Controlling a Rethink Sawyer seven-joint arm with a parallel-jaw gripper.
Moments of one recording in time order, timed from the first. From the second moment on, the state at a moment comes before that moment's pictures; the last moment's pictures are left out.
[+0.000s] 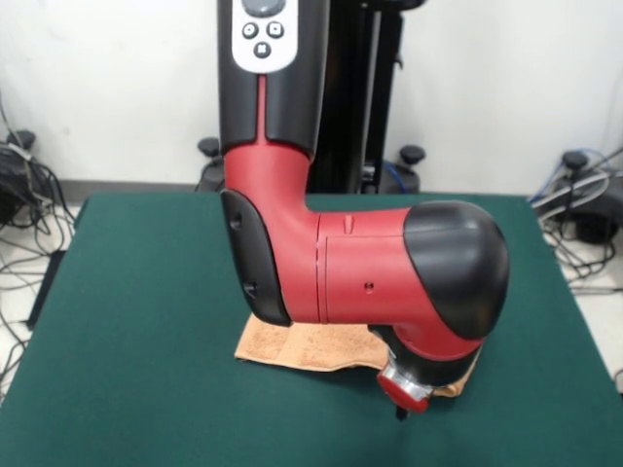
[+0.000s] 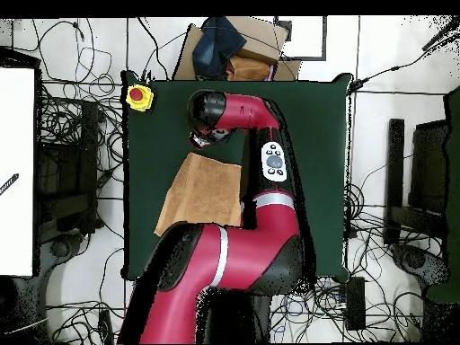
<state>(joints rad) -0.20 0.03 0.26 0.70 -0.20 1.13 0.81</state>
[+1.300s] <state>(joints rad) -0.20 0.06 0.24 0.72 -0.20 1.14 0.81</state>
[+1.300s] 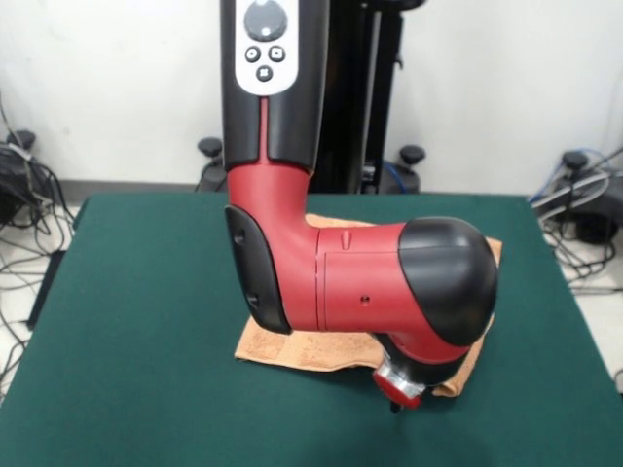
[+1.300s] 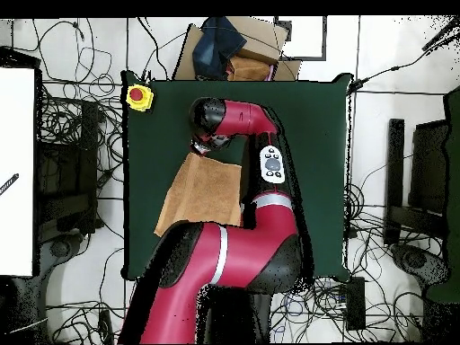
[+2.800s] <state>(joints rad) -0.20 0.06 0.23 0.79 -0.17 1.14 0.81</state>
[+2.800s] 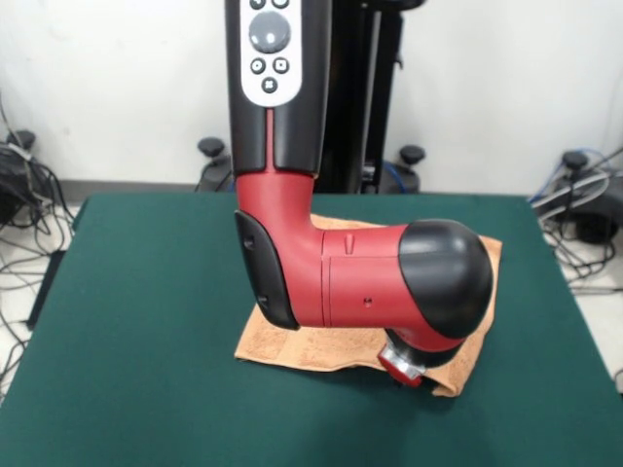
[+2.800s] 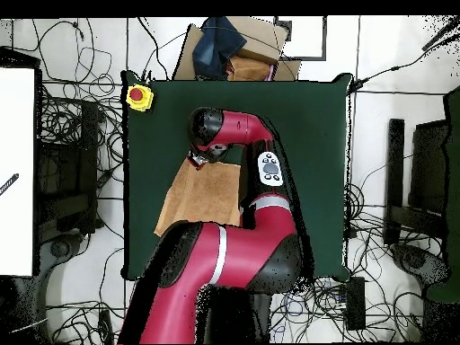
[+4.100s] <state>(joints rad) -0.20 0.08 0.23 0.79 -0.17 1.14 0.81</state>
